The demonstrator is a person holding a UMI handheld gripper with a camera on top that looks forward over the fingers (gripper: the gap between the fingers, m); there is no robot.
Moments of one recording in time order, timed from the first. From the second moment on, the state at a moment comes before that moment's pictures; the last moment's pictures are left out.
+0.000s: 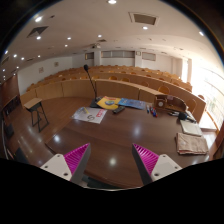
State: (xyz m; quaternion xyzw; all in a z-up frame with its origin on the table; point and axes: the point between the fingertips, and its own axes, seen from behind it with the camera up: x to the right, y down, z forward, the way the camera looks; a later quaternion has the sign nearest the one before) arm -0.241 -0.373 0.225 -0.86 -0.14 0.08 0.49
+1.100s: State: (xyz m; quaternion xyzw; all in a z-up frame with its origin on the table) arm 0.169 -0.089 -0.007 -0.90 0.02 -0.08 0.42
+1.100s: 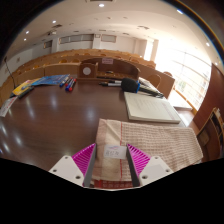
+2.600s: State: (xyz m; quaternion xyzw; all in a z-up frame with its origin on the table) arm 0.295 -0.226 0.133 -0.87 0.08 -0.10 0.48
